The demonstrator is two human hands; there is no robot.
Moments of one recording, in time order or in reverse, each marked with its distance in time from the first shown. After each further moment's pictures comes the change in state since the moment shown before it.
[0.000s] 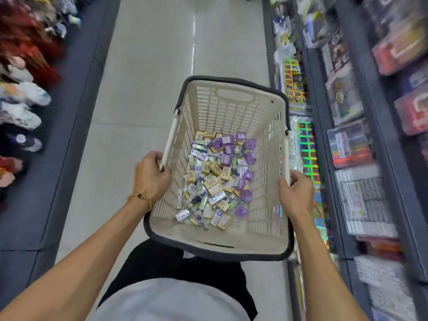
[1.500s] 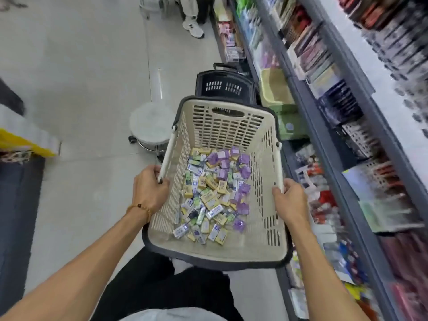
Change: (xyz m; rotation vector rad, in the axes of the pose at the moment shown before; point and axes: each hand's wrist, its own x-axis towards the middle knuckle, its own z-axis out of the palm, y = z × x) left_hand 1.522 0.597 0.244 0.045 -0.128 0.060; right_hand 1.424 -0.677 0.287 0.023 0.032 0.203
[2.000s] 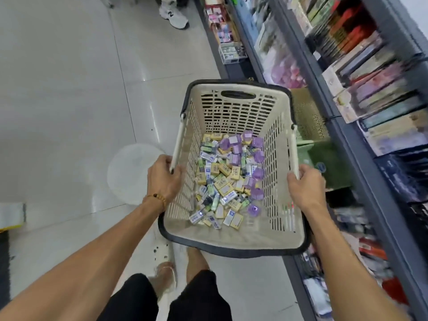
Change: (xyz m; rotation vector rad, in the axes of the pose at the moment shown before) left_hand 0.422 0.091 0.124 0.008 -0.101 0.036; right_hand 0.366 -0.158 0.124 -0.144 0.094 0.018
